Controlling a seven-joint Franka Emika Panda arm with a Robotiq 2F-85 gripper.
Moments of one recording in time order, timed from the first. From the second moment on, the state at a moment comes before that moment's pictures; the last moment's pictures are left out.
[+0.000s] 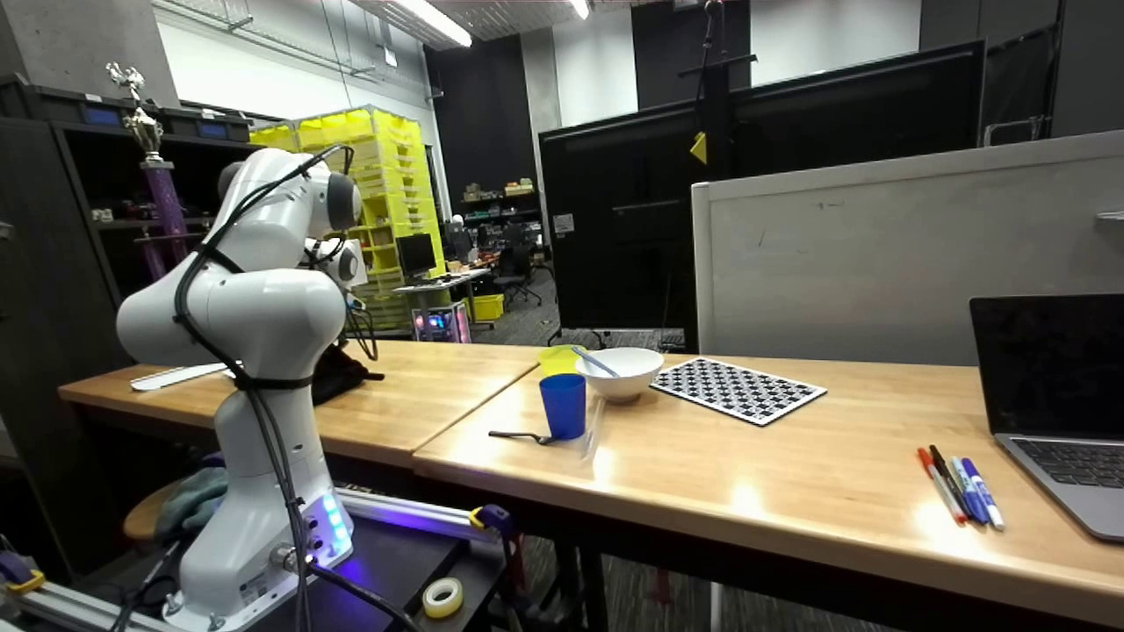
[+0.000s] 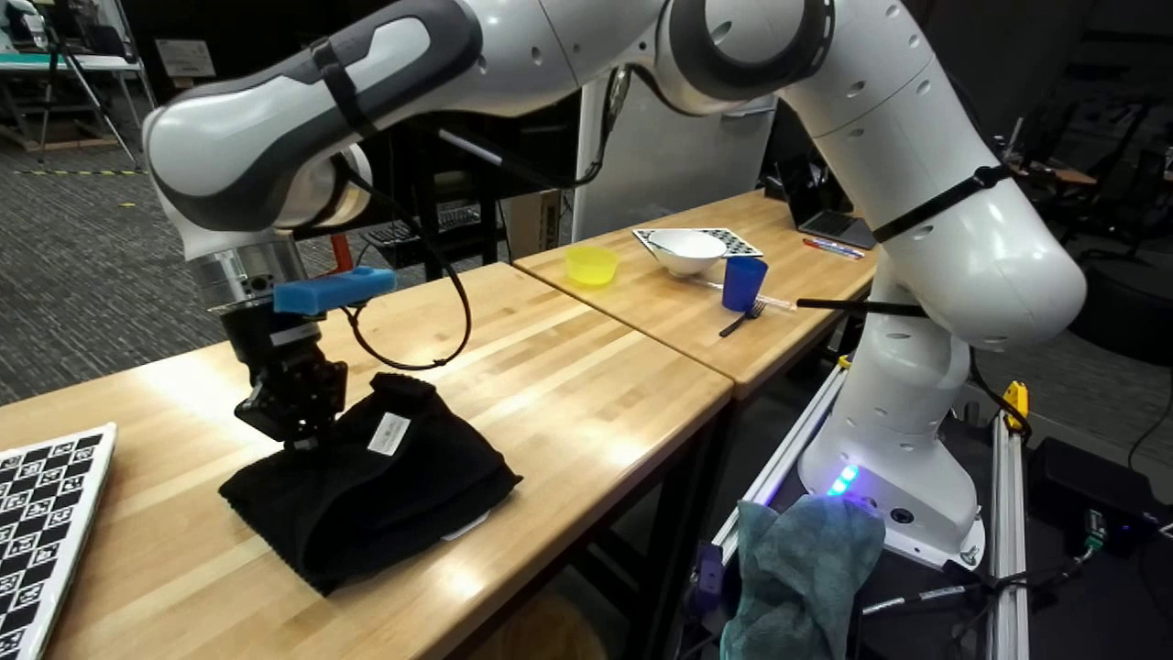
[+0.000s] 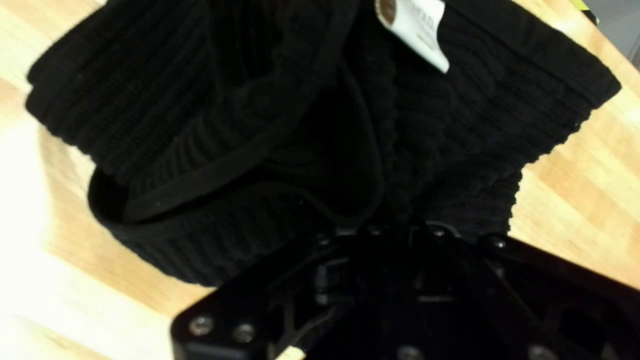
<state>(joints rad) 0.45 0.79 0.30 -1.36 0.13 1.81 0.08</state>
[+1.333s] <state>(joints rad) 0.62 1.12 0.30 -0.71 0.13 1.55 0.21</state>
